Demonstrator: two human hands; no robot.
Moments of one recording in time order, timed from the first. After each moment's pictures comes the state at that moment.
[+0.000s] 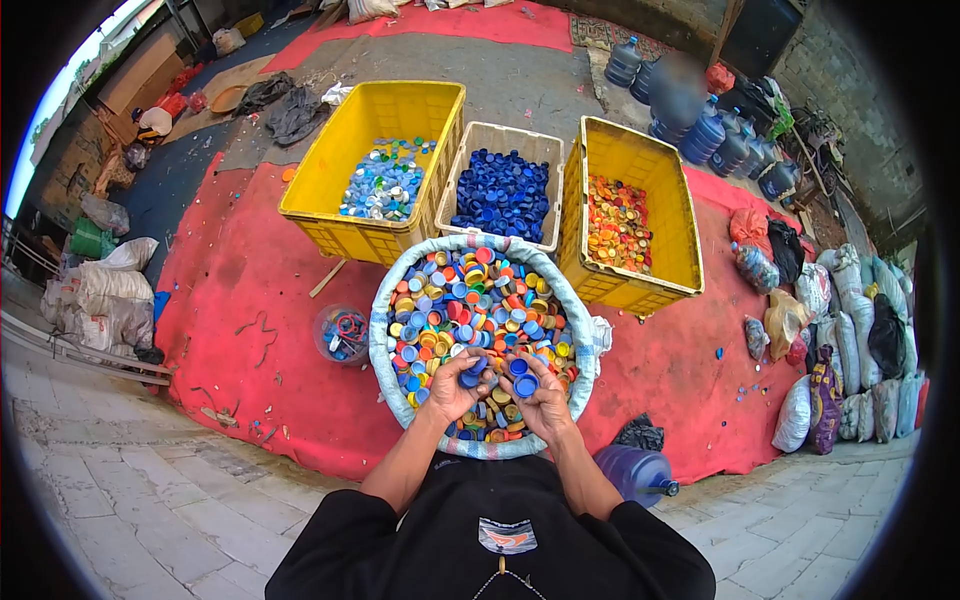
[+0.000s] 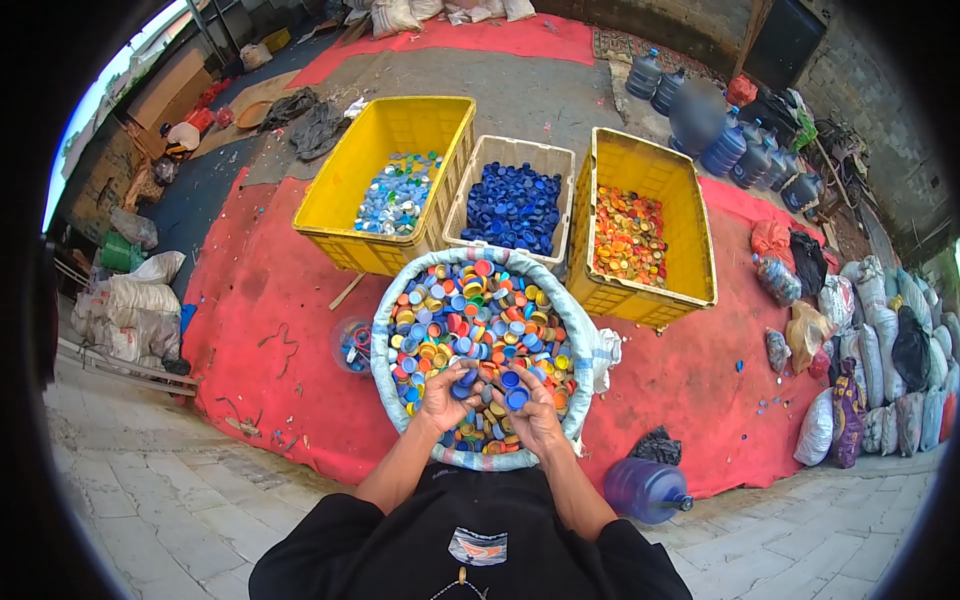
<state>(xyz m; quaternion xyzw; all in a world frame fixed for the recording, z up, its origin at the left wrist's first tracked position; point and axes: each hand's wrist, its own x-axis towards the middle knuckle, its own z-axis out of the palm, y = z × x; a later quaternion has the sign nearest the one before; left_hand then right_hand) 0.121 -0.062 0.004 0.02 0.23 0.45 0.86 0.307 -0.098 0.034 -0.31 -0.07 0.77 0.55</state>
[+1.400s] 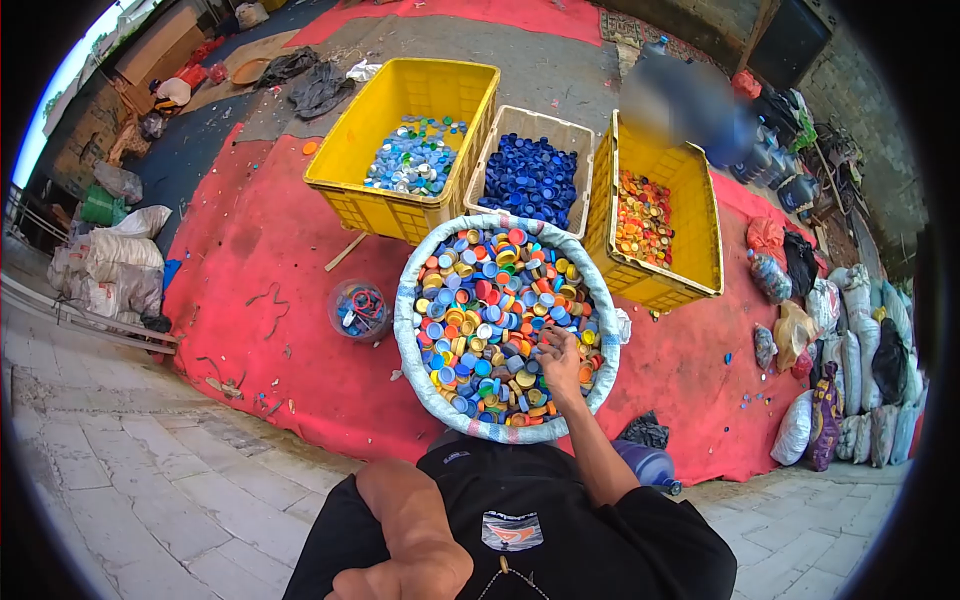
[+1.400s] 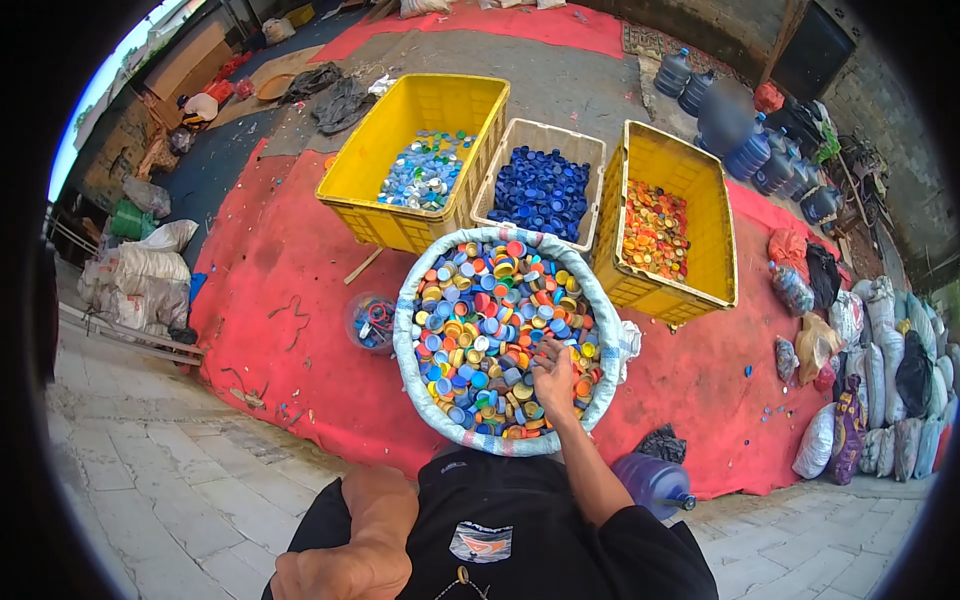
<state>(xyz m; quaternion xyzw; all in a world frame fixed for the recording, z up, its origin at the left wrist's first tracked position) 0.117 -0.163 0.321 0.46 -0.26 0.79 0.30 0.291 -0.072 -0.013 -0.62 -0.40 0.53 0.42</state>
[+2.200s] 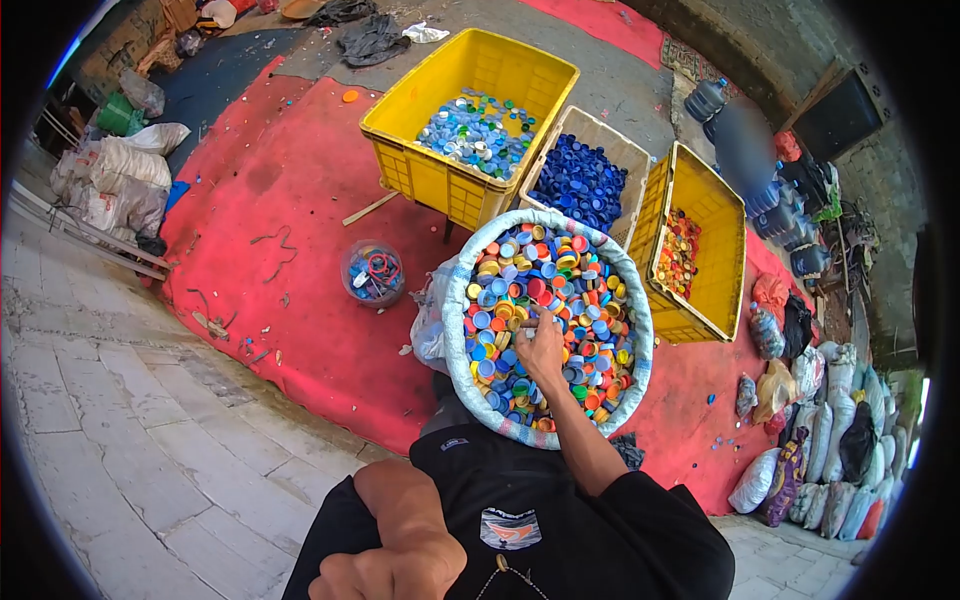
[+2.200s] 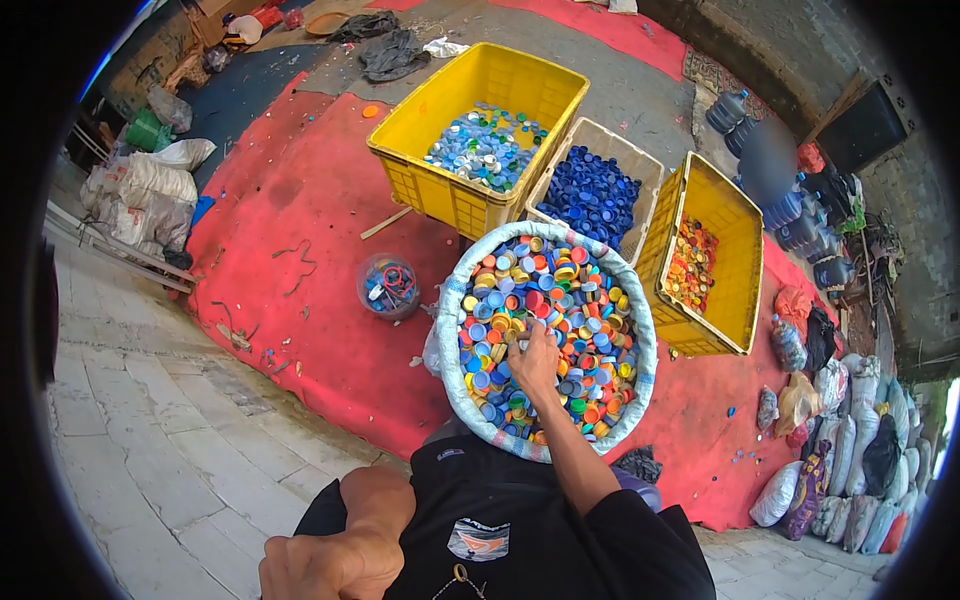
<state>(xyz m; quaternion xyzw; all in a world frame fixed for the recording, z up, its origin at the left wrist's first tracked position) 0.023 -0.165 0.300 0.43 -0.22 0.83 0.26 0.179 -0.034 -0.020 -0.62 -0.69 0.27 0.25</state>
